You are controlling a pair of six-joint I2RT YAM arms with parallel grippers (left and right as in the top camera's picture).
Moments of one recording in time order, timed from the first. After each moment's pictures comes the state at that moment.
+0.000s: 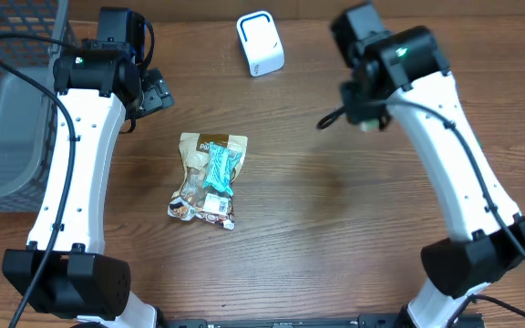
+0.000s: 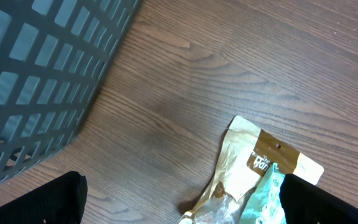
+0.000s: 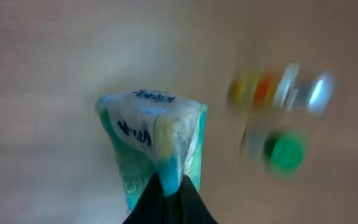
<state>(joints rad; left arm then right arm) -0.08 1.75 1.82 -1.29 -0.28 -0.51 0.36 1.87 2.04 -1.58 0.31 0.21</state>
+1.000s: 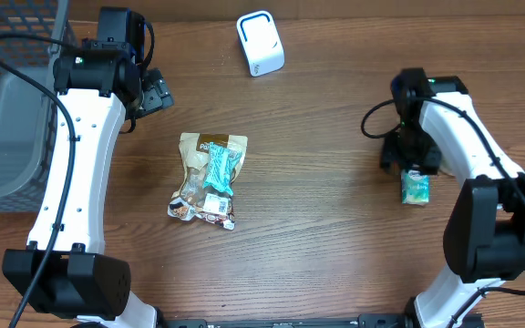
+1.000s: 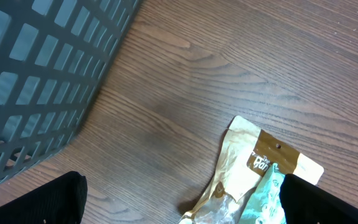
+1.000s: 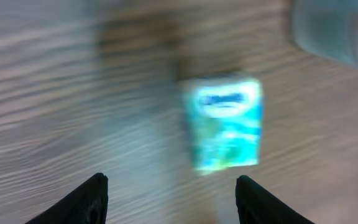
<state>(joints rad) -0.08 1.75 1.82 -1.29 -0.28 -0.51 0.07 1.90 1.46 -1.27 0.16 0.33</state>
